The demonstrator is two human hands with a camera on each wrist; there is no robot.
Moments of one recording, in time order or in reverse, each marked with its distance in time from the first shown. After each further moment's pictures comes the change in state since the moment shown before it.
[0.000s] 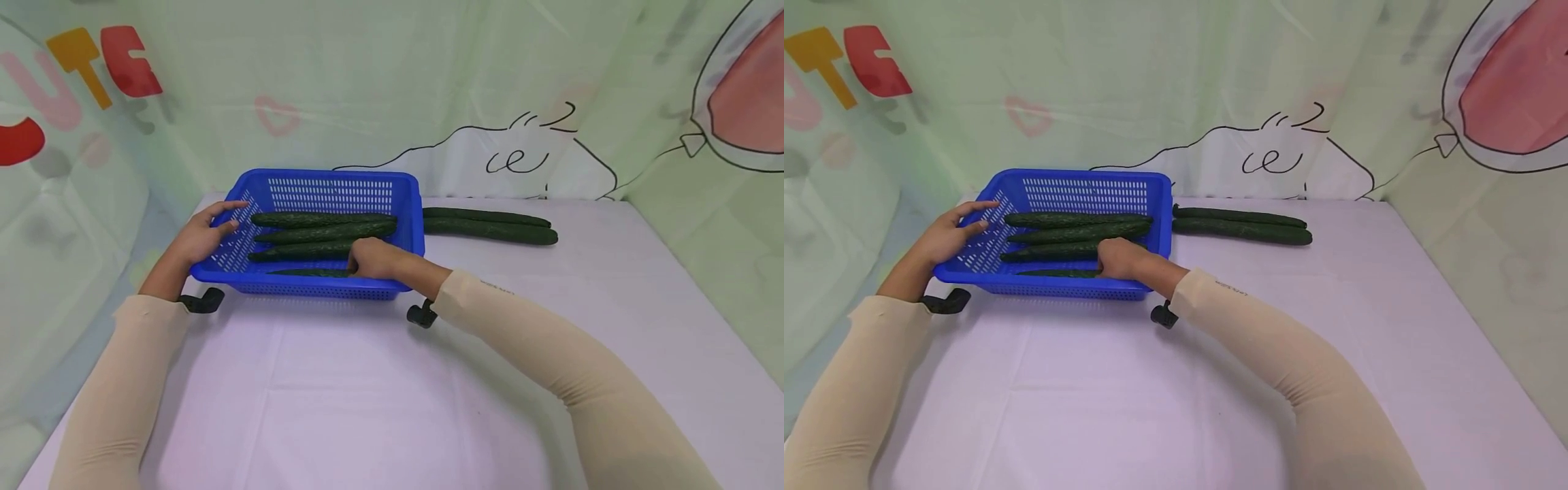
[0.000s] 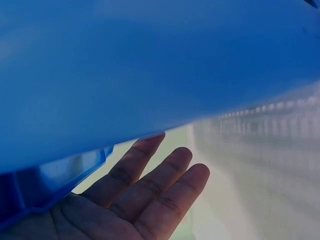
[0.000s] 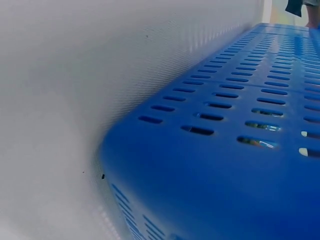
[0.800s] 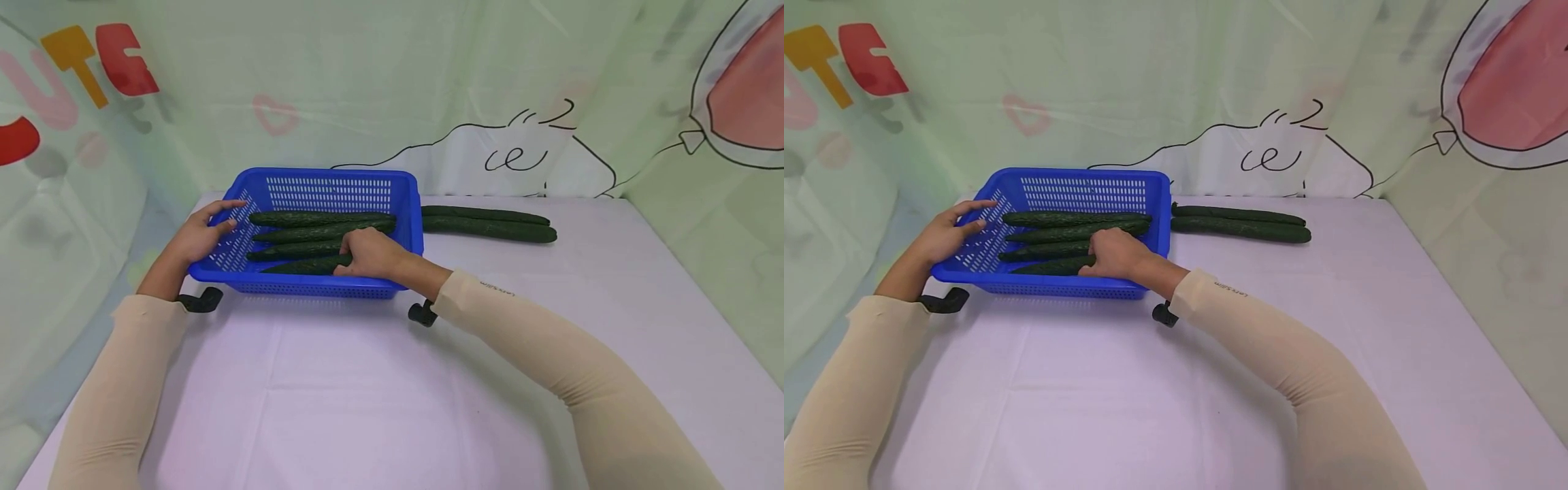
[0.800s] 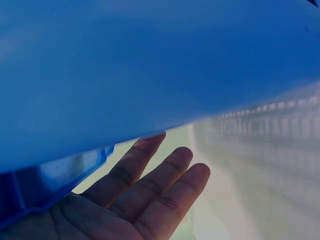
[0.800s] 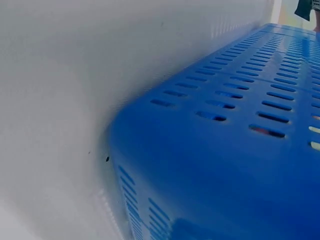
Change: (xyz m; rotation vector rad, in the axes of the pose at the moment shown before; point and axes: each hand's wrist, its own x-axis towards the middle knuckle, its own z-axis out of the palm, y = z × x) left_hand 0.001 0.000 -0.001 -0.002 -0.006 -0.007; right_hand -0.004 -0.005 0.002 -0.015 0.201 -0.009
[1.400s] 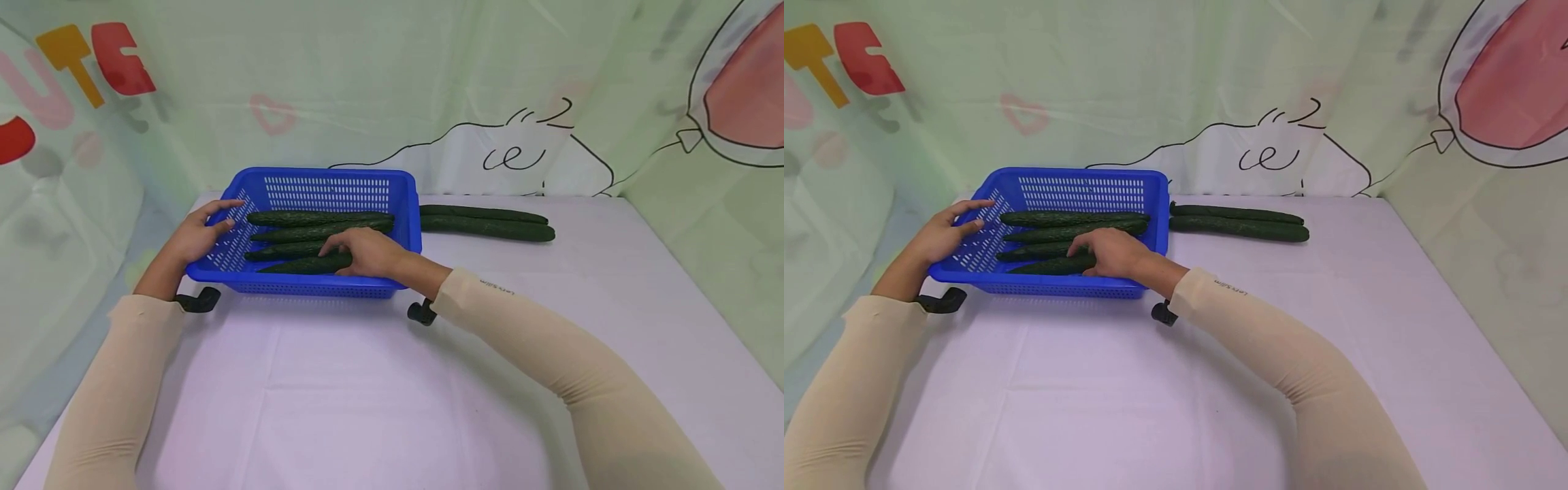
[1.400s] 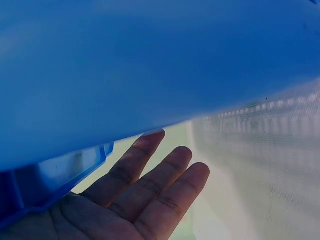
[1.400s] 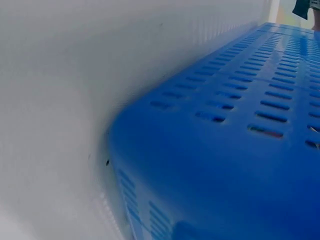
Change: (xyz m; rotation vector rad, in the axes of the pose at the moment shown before) left_hand 0.000 -0.001 0.000 0.005 -0.003 0.003; right_hand -0.003 0.003 -0.001 0.068 -0.001 -0.141
